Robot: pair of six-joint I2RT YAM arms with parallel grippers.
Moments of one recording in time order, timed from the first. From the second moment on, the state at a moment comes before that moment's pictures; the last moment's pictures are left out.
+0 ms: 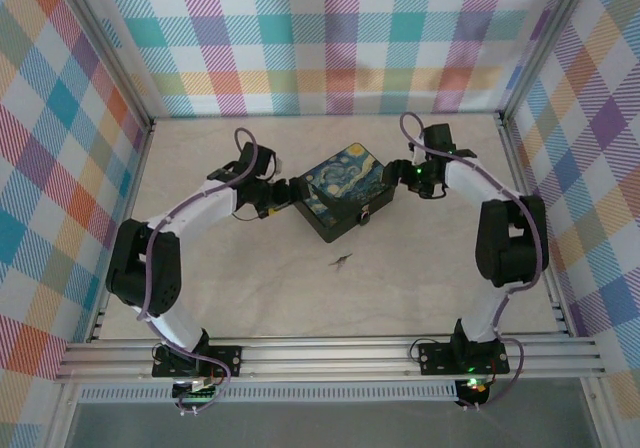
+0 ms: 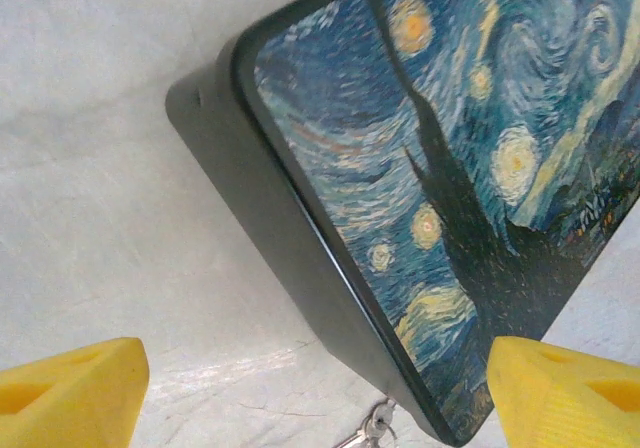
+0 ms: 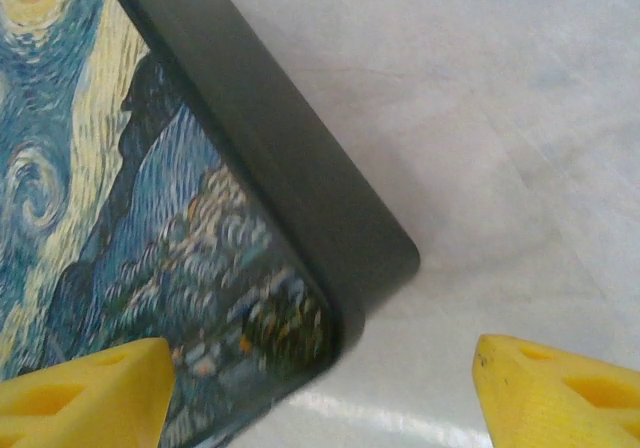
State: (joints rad) left arm -0.40 1.67 1.19 -0.50 0.33 -0.68; right arm 0.16 1.85 1.34 -0.56 -0.37 0.33
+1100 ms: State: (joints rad) left arm -0.32 1.83 1.23 -0.32 0.29 -0.87; right arm 0.37 1.74 1.15 -0.43 -0.41 0.26
